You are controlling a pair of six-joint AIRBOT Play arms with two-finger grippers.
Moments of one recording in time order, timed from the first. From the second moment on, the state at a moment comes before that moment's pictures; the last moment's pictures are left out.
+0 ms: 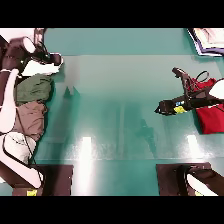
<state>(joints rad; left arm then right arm) 0.00 -1.85 1.86 1.52 -0.93 -1.46 0.14 -0.98 0.96 -1.09 1.31 1.55</state>
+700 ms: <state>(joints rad) 0.00 -1.96 1.87 1.69 -0.80 -1.47 0.14 -0.98 0.96 -1.09 1.31 1.56</state>
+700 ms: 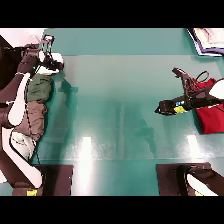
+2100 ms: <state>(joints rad) -0.13 -1.23 1.67 0.75 -1.23 -1.06 0.00 -0.98 1.47 -1.10 1.16 1.56</state>
